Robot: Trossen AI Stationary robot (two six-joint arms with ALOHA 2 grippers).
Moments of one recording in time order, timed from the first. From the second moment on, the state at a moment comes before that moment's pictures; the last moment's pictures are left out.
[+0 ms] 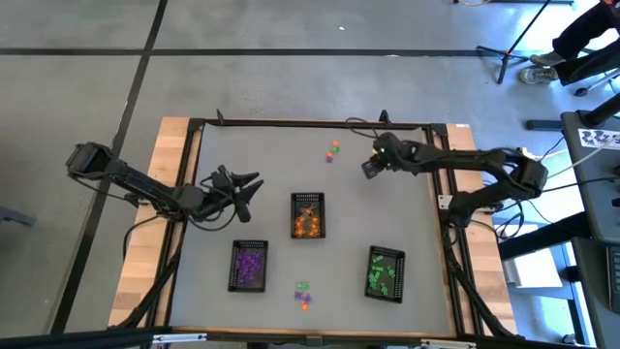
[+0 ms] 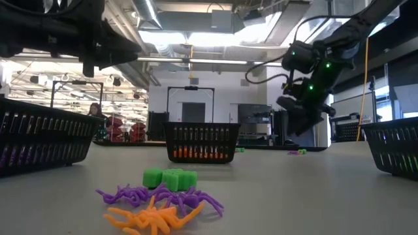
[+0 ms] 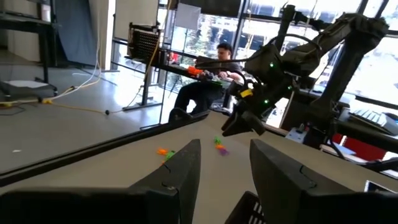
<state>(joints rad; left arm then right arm) -0.26 0.96 0.13 0.91 -0.85 -0.17 -0.52 1.39 0.66 -0.26 0.25 0.38</state>
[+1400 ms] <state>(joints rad) -0.24 0.96 0.13 0.90 -0.85 -0.17 -0.66 1.60 0.75 -0.35 0.28 0.28</state>
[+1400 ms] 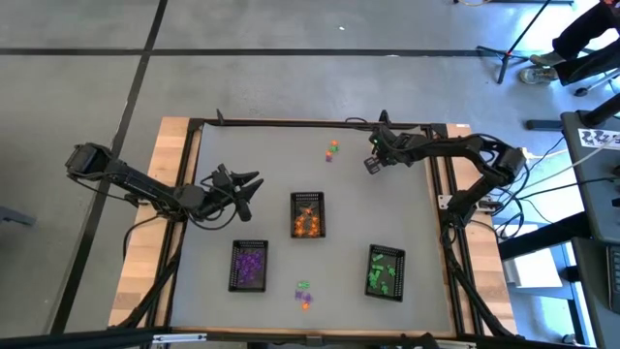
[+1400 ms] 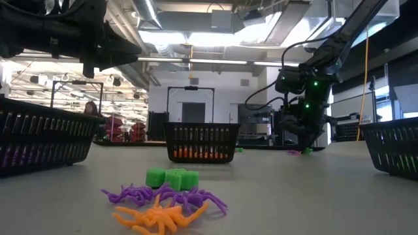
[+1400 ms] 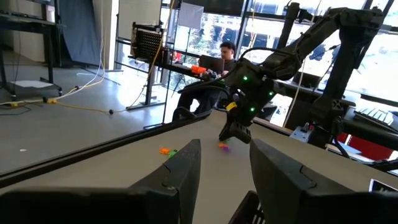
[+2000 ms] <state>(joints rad) -0.23 0.96 0.13 0.90 -0.85 -0.17 -0.37 1.15 0.75 -0.53 0.02 0.36</state>
